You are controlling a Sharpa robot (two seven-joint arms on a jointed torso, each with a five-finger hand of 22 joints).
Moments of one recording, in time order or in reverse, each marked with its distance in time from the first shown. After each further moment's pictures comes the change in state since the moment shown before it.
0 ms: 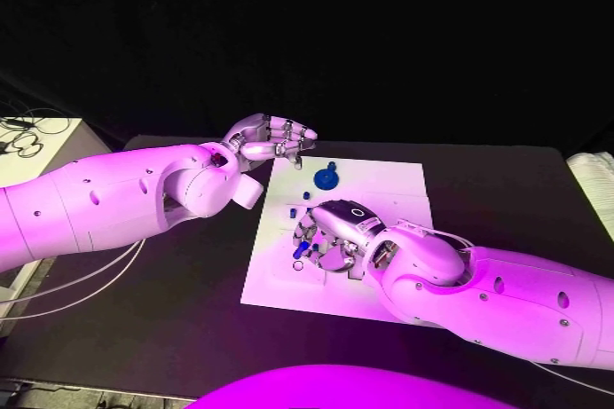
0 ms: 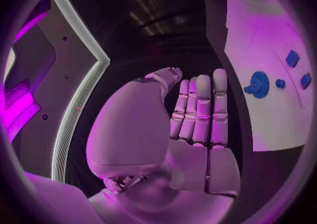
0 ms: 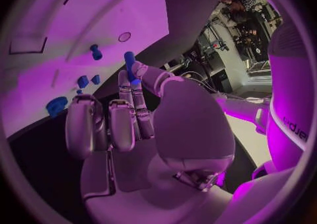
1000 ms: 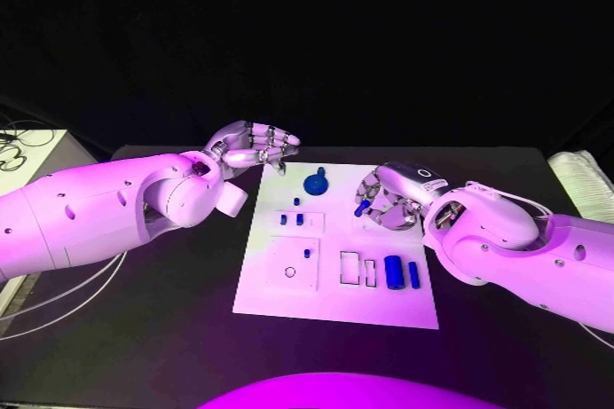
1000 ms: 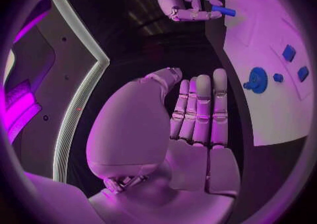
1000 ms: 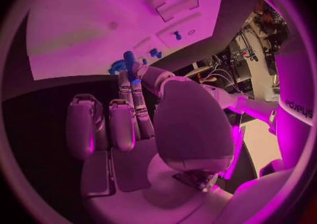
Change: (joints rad) left arm 0.000 -0.023 0.000 0.008 -0.006 -0.001 0.000; left_hand 0.000 0.000 0.003 0.003 0.000 0.000 0.000 0.000 0.000 0.000 0.000 0.000 0.000 0.004 -0.004 0.000 0.000 0.000 0.000 0.000 0.000 0.000; right arm 0.119 -0.237 0.026 0.022 -0.038 0.007 -0.048; right_hand 0.000 0.000 -0.005 0.008 0.004 0.001 -0.001 0.005 -0.004 0.000 0.001 0.005 0.000 0.000 0.000 0.000 0.004 0.000 0.000 0.000 0.009 0.000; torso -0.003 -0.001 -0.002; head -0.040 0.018
